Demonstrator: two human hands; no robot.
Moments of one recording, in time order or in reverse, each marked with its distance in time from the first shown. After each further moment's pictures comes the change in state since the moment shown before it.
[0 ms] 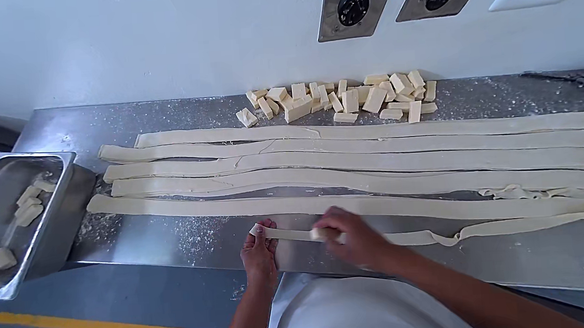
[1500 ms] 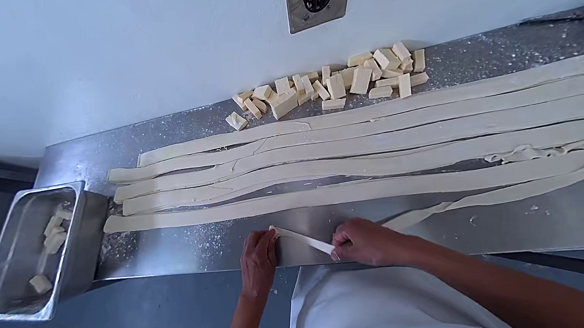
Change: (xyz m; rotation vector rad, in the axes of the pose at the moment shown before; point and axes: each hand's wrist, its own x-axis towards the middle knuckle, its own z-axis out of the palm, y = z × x) left_hand 0.019 0.007 -0.052 1.265 -0.391 1.207; right_hand -0.012 -0.007 -0.015 0.030 -0.469 0.271
